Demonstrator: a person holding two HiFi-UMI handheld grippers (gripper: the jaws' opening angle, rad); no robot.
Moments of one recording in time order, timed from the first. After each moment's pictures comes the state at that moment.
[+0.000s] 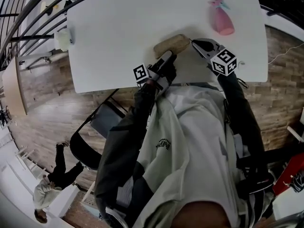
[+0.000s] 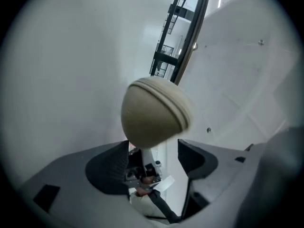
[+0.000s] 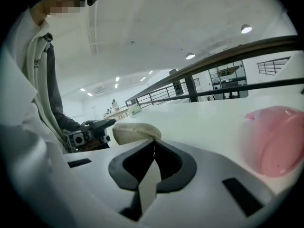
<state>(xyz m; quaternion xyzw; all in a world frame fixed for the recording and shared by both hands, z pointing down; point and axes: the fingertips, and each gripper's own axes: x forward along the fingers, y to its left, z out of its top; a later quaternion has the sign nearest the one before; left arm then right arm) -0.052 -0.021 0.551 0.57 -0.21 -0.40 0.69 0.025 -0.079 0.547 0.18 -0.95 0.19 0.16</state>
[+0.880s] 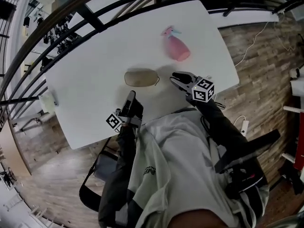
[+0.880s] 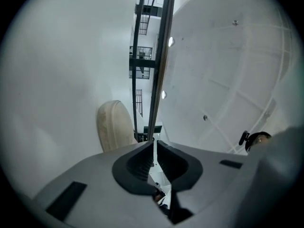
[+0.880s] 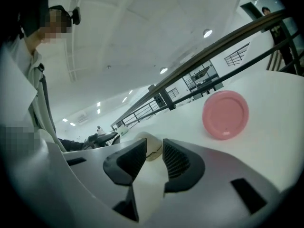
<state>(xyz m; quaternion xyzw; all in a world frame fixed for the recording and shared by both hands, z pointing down) -0.086 -0.031 0.519 0.66 -0.26 -0.38 0.60 0.107 -0.066 0.537 0.28 -0.91 0.30 0.05</state>
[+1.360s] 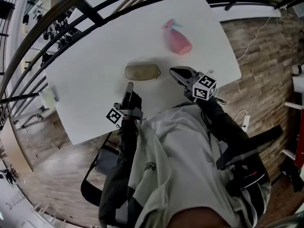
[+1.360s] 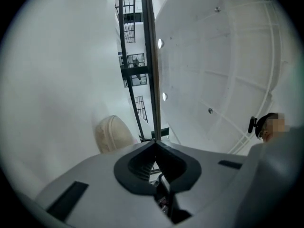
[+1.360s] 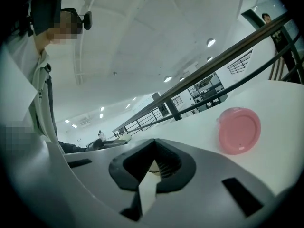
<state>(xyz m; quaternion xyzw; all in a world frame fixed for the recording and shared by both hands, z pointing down) -0.096 -0.052 0.509 0.69 -0.33 -0.34 0.54 0.092 -0.074 0.496 0.29 -0.92 0.26 0.00</state>
